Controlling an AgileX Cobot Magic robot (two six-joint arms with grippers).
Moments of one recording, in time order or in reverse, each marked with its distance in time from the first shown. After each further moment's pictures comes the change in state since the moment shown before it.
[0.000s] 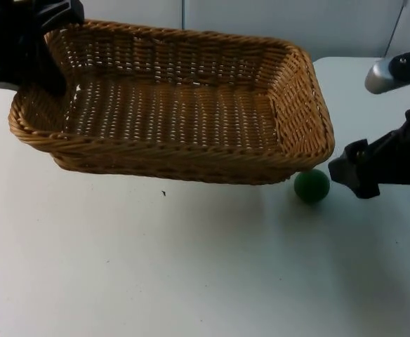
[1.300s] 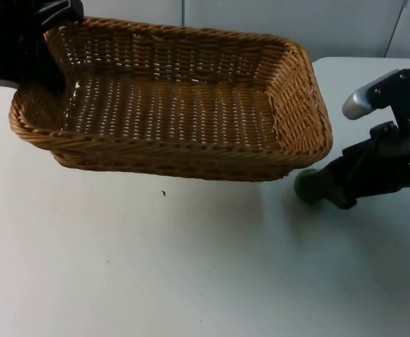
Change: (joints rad) right arm -0.174 0.300 -0.142 -0.894 -0.310 0.571; left arm 0.000 0.000 0.000 -0.002 -0.016 0.001
